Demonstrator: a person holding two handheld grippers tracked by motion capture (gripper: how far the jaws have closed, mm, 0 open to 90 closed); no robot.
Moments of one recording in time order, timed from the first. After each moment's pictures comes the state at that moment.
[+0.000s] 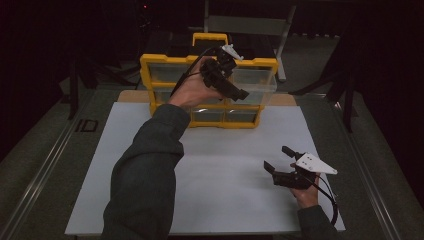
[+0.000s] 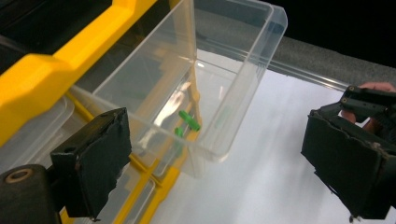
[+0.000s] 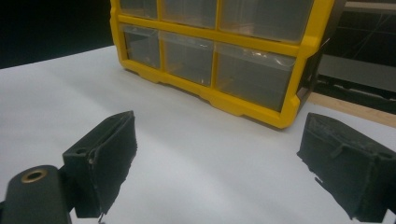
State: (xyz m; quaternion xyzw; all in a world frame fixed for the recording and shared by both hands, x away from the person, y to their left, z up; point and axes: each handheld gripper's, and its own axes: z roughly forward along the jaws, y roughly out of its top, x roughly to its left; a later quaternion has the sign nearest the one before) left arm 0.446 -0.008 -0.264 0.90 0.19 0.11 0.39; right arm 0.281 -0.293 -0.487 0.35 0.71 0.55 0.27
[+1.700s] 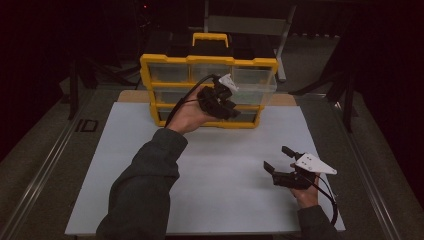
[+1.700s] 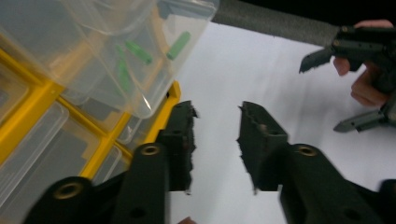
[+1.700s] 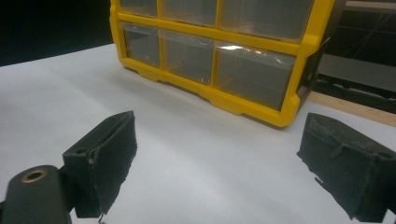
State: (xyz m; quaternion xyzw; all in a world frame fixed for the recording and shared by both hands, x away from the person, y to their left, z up) left arm 0.420 -0.005 -0.317 0.91 0.17 0.10 0.37; right arm 0.281 -0.293 -0.488 0.35 0.71 0.55 0.27
